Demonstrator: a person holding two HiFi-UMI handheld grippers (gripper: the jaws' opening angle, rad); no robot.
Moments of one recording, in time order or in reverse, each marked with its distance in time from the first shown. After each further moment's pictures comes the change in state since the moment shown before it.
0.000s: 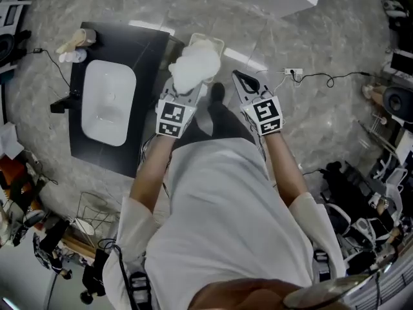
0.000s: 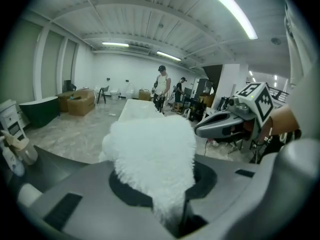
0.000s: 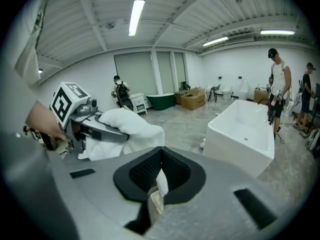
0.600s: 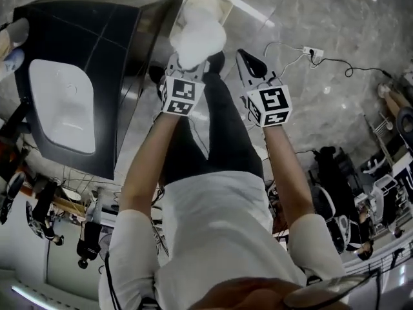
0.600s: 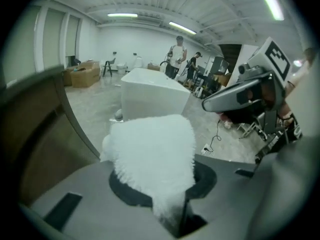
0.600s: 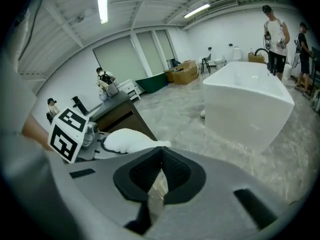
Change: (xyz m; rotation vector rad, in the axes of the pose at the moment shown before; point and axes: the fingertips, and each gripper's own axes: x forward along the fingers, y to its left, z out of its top) left arm 0.209 0.063 -0.244 -0.071 0.263 0.064; right arm 0.185 -0.072 -0.197 0.215 0.169 0.039
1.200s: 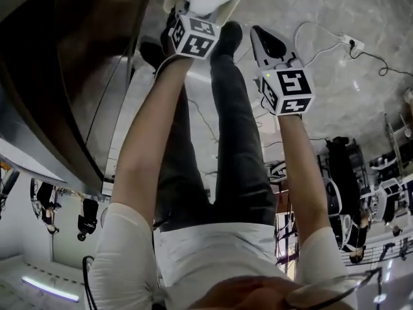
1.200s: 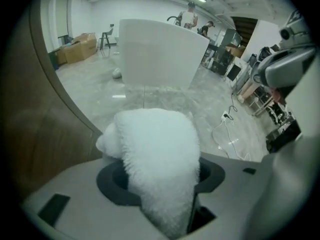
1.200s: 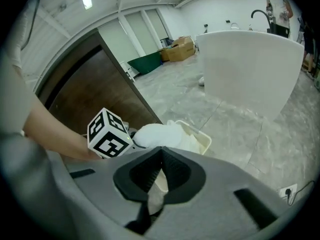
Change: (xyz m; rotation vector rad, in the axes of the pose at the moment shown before) left arm 0.255 0.060 -0.228 -0.005 0.282 0.035; right arm 0.167 -0.061 -0.219 0.074 0.178 0.017
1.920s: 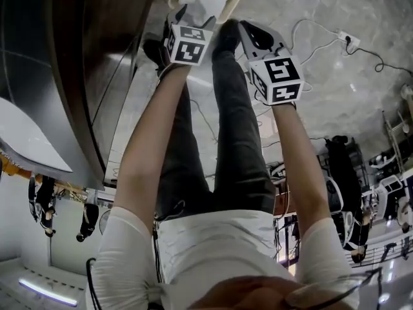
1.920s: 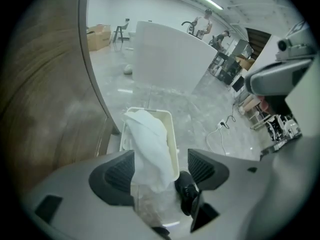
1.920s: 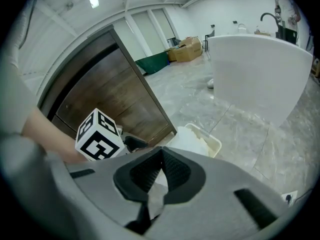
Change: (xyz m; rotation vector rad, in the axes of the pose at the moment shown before) left arm -0.077 0.001 -0.030 -0.130 -0.011 -0.003; right arm -0.012 0.066 0.017 -0.053 0.002 0.046
